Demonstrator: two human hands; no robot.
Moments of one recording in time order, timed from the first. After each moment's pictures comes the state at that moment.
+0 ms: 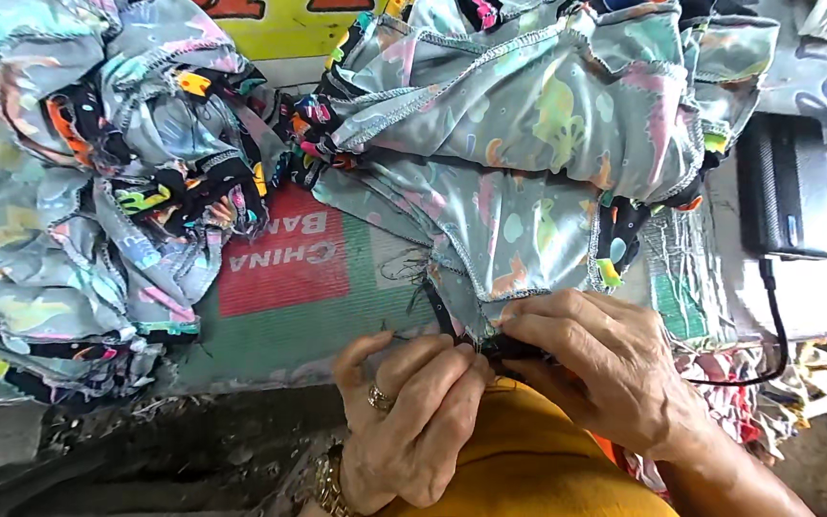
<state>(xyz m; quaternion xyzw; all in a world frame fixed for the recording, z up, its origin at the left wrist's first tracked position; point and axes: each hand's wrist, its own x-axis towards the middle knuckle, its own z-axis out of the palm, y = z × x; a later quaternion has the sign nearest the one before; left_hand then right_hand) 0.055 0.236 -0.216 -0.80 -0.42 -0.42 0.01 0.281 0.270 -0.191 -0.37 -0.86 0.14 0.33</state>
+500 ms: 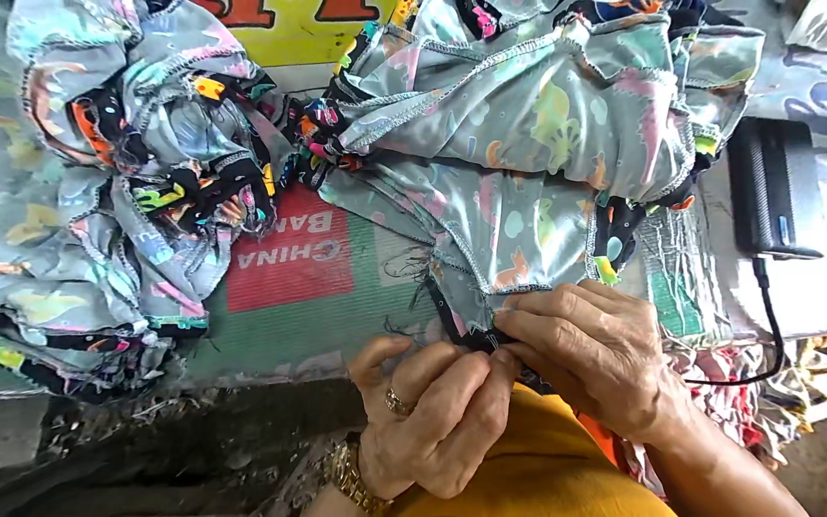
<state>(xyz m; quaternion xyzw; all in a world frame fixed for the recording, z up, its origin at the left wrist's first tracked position) 0.069 0.236 -0.216 -0.80 -0.41 -0.45 0.04 0.277 0.275 -0.195 -0.34 -0.86 0.09 0.37</state>
